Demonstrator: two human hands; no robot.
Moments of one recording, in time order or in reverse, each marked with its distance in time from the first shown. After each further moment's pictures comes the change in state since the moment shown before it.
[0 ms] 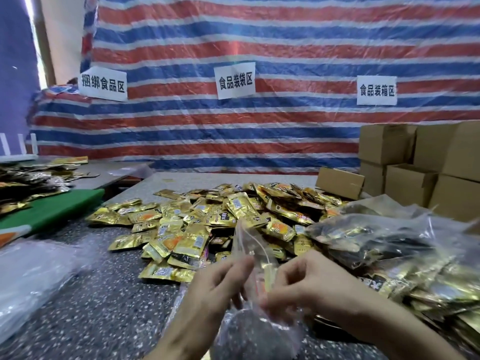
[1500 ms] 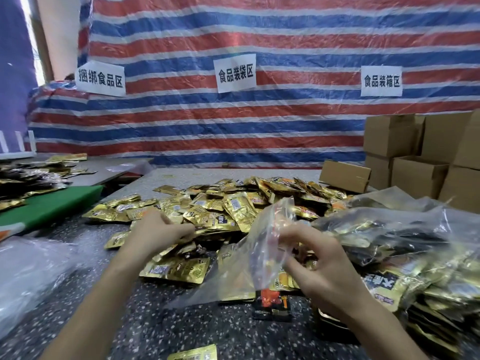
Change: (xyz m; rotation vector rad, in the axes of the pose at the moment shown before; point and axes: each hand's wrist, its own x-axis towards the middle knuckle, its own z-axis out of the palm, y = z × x) left_hand 0.092 -0.053 -0.106 0.590 0.342 -0.574; right_hand 0.041 0.048 -0.009 -0.351 0.509 -0.668
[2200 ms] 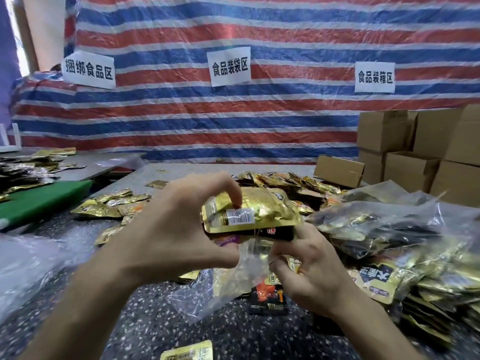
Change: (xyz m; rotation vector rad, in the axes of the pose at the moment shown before) left_hand -0.105 0.070 -0.035 0.037 -0.216 0.997; right_hand -0.002 0.005 0.012 -0.354 0.029 -0.096
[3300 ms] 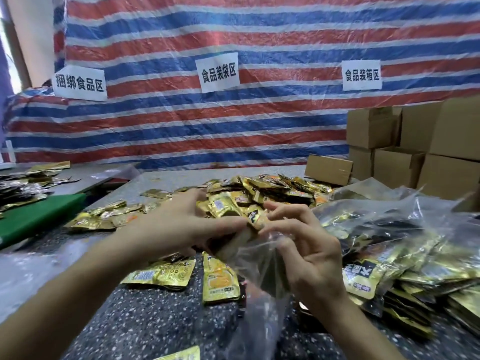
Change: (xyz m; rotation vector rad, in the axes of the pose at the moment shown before) left_hand 0.032 0.000 0.011 -0.196 -0.265 -0.597; right_hand -0.001 -0.001 -0.006 0.579 0.347 0.032
